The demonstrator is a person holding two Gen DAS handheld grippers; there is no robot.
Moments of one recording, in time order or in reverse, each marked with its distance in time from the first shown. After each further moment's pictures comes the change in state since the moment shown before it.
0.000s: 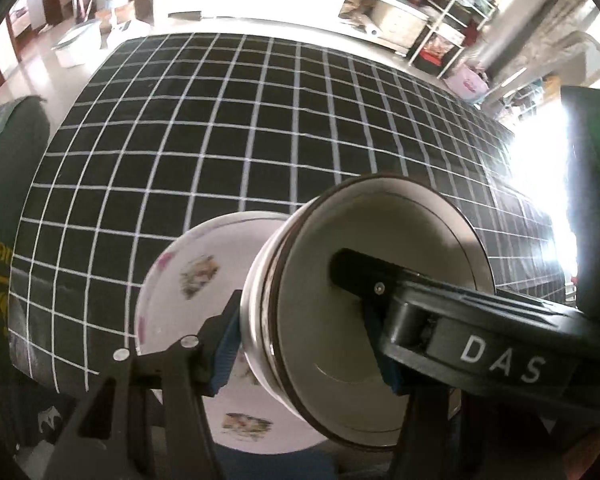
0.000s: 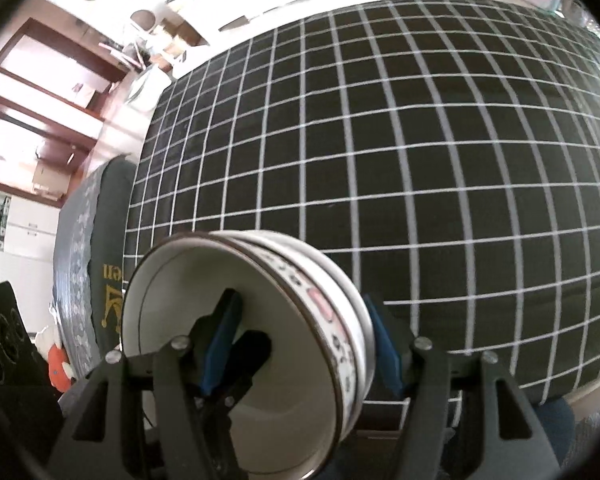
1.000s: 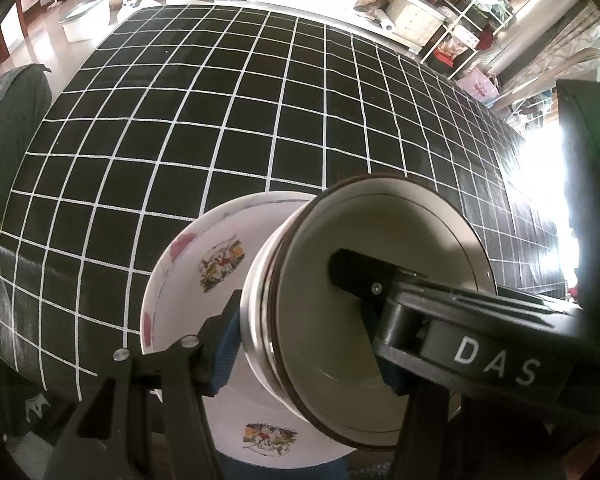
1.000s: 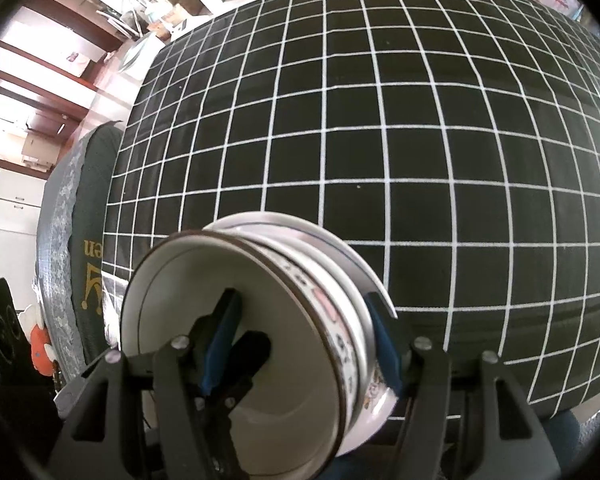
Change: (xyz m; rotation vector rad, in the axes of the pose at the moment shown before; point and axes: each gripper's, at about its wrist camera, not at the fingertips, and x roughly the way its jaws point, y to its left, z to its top) left arm 0.017 0.029 -0.005 -0.056 0.032 -0.017; right arm 0.030 0.013 -0.001 -0.041 0.066 -0.052
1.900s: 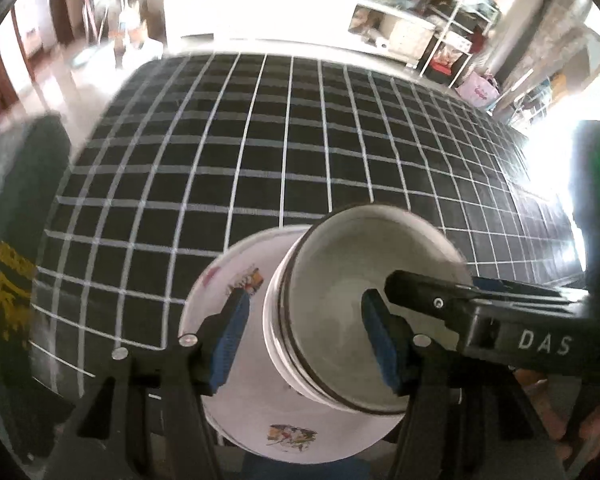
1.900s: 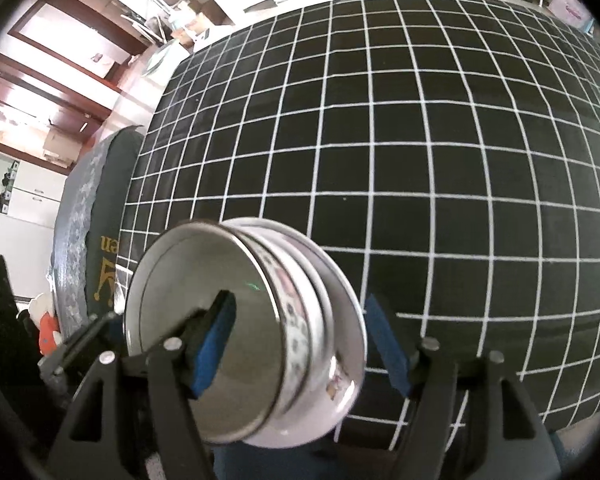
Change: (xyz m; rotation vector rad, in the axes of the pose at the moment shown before) left arm -0.034 -0.017 0.000 0.116 -0.131 0.105; right arm -0.030 -0.026 -0.008 -0.042 -0.051 0.091
